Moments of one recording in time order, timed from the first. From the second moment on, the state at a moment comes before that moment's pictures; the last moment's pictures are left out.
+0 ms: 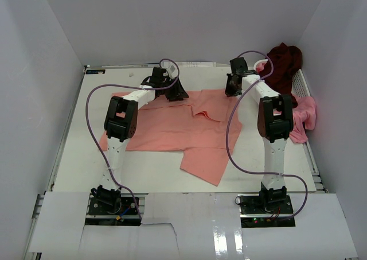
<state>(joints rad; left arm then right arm) -0.34 2.41 1.85 -0.17 0.50 -0.57 0.22 2.23 1.82 -0.57 0.05 0.33</state>
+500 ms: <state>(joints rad) -0.34 2.41 1.85 -0.17 0.50 -0.57 0.23 2.22 1.77 -0.55 0.03 0.33</state>
